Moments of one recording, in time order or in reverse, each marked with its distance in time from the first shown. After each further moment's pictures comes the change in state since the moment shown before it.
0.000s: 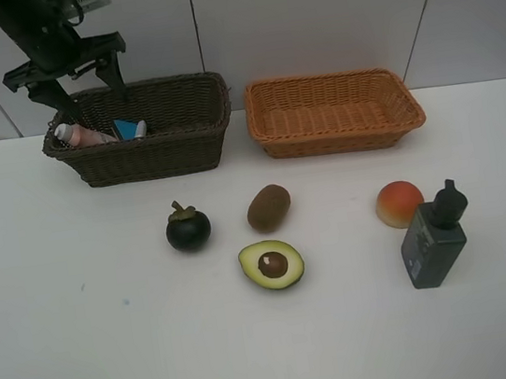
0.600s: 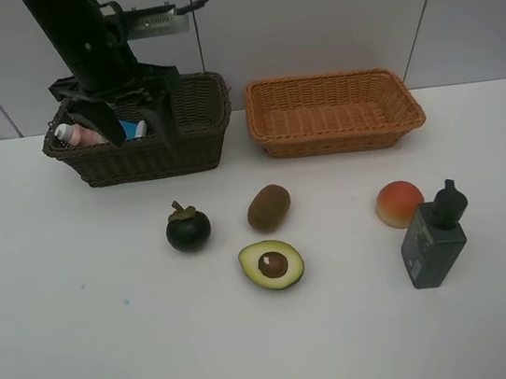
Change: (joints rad) left arm -0.255 -0.159 0.272 0.012 0.029 0.146; right arm 0.000 0.000 0.000 0.000 0.000 0.000
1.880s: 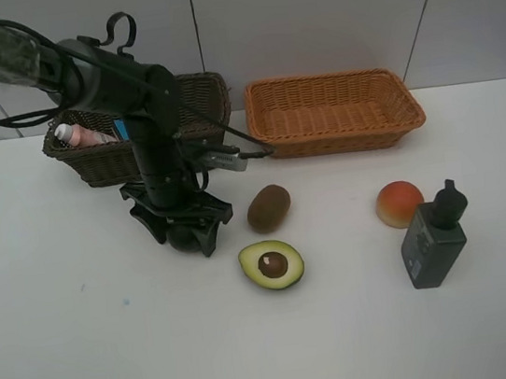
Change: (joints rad) left arm -0.134 0.229 0.227 0.075 -0.288 -0.019; right arm 0.000 0.000 0.000 0.000 0.000 0.000
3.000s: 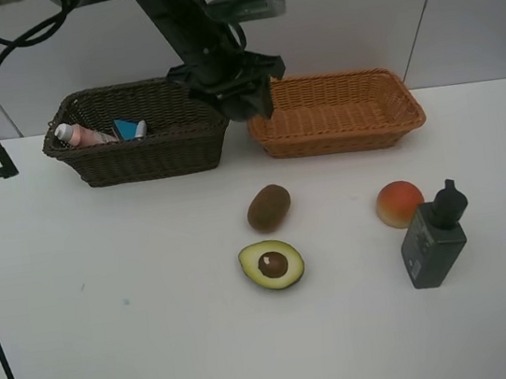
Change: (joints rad) left arm -0.026 0.038 -0.574 -0.158 0.002 0.005; right arm 0.000 0.000 0.000 0.000 0.000 0.000
